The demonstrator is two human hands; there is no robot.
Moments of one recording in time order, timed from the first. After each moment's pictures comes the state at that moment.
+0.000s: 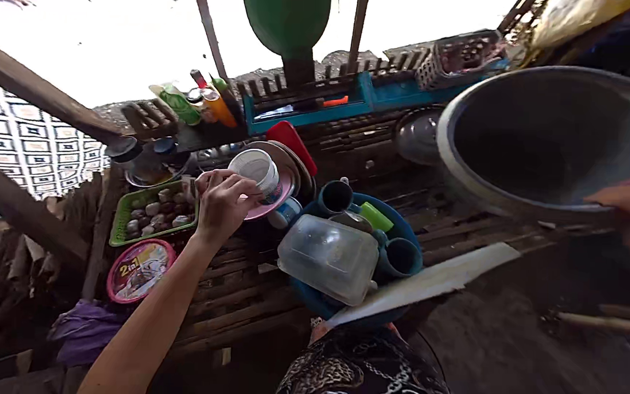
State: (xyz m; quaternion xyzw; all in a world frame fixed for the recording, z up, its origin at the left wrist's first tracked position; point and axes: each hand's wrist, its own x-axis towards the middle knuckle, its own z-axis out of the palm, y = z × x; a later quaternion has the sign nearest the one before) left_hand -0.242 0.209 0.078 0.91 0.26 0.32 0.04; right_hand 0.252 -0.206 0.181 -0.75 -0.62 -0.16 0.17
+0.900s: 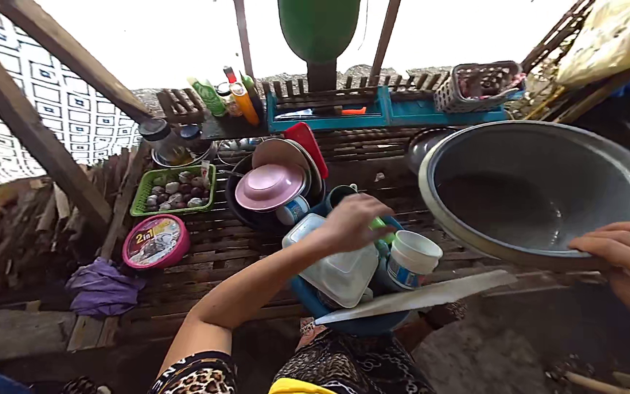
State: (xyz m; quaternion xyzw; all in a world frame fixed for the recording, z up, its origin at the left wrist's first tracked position) left_hand -0.084 0.083 0.107 0.93 0.10 0.18 0.30; right_hand 0.210 -0.188 0.212 -0.70 -0.69 -0.13 0.15
